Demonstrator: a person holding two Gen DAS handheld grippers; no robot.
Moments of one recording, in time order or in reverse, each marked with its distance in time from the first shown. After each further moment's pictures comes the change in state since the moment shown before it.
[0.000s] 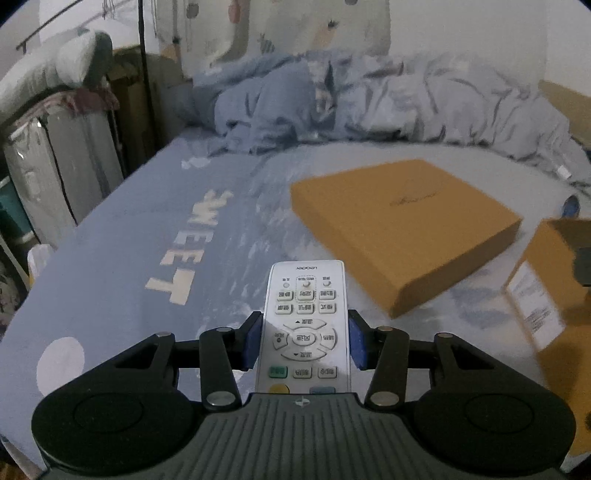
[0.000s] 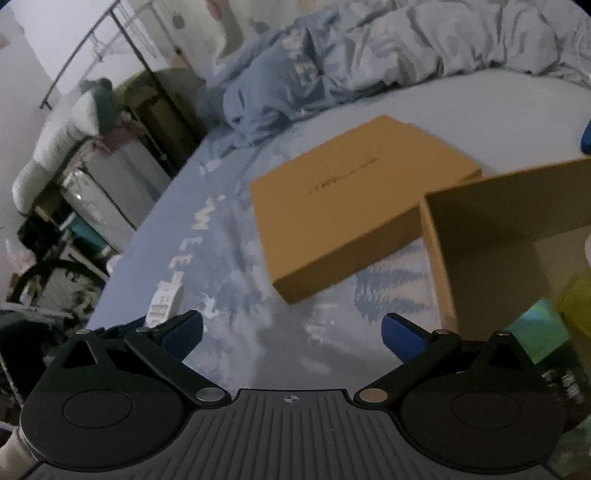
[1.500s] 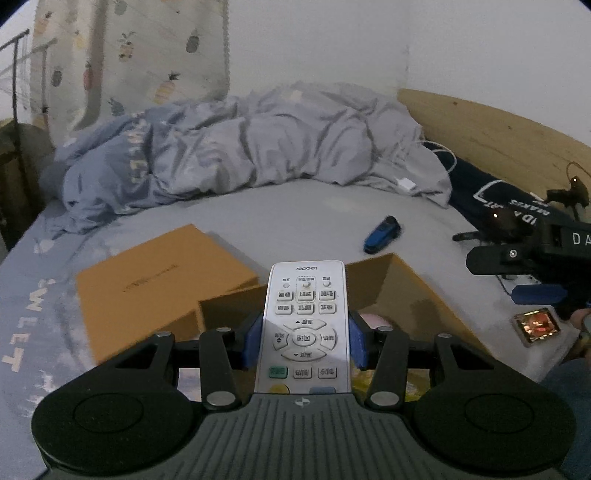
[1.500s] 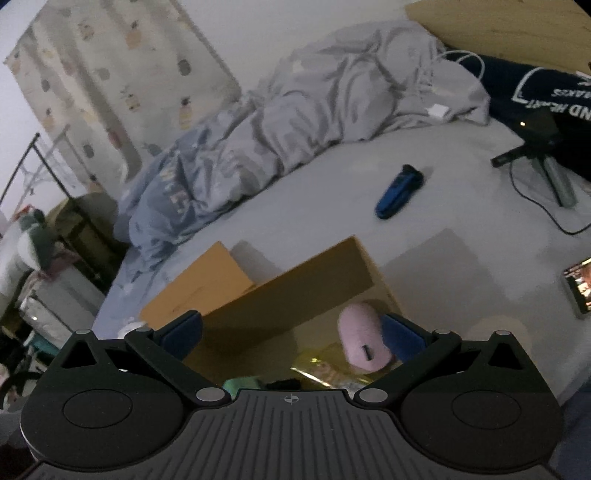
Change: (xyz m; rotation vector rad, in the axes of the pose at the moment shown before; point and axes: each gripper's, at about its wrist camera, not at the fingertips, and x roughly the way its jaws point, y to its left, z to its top) left arm -0.072 -0.261 0.035 0.156 -0.084 -0.306; right arm -0.209 -0.231 0.017 0.235 -0.250 -0.187
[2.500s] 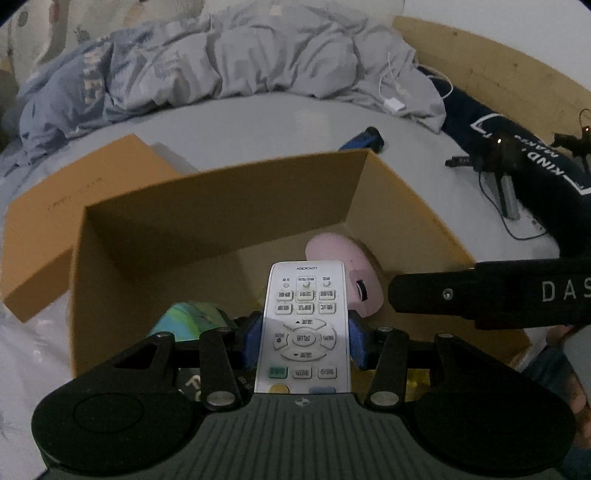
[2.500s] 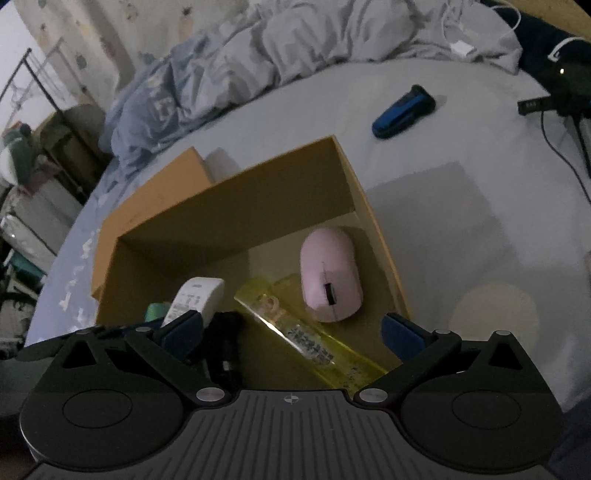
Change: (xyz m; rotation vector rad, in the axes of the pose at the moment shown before) left arm 0.092 -0.042 -0.037 -0.033 0.241 -0.054; right arm 0.083 -0.032 -0.024 -0.138 0.269 -0.019
